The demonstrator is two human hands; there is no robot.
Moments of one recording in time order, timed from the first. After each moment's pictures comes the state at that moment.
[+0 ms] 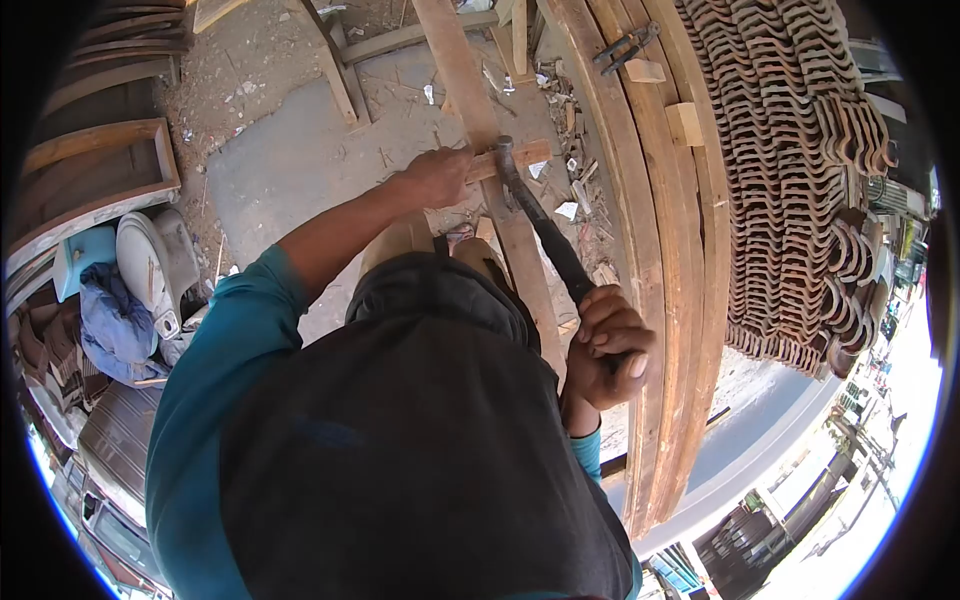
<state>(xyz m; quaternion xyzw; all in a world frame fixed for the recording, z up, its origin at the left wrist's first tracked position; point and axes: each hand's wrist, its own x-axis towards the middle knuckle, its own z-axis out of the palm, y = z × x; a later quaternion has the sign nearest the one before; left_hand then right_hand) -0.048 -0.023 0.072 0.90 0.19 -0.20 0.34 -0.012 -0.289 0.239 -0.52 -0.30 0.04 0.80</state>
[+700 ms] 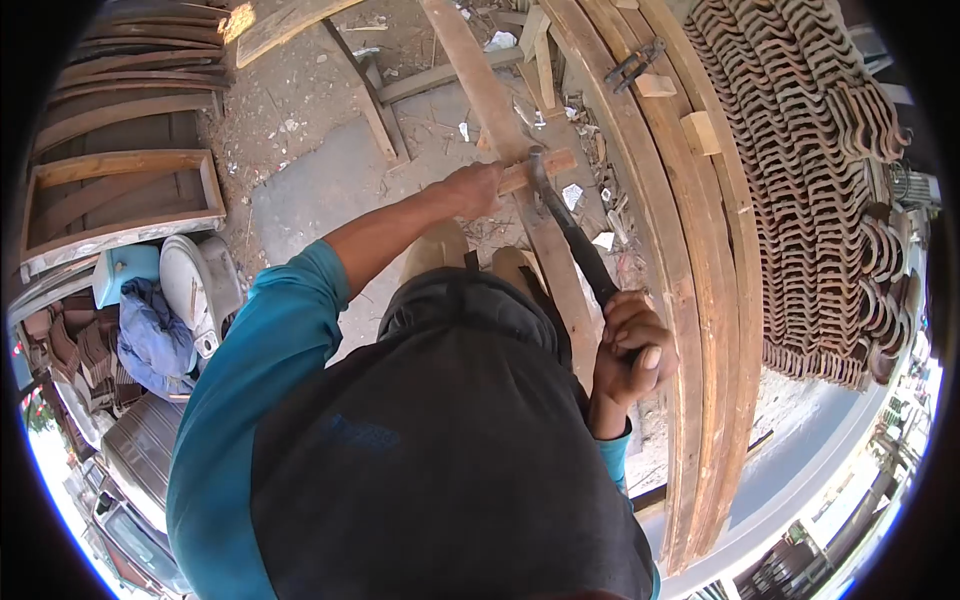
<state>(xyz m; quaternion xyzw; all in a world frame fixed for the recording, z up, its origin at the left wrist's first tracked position) -0.037 -0.039 0.066 0.90 0.21 -0.21 0.34 -0.013 -0.308 0.223 -0.52 -0.31 0.02 0.80</state>
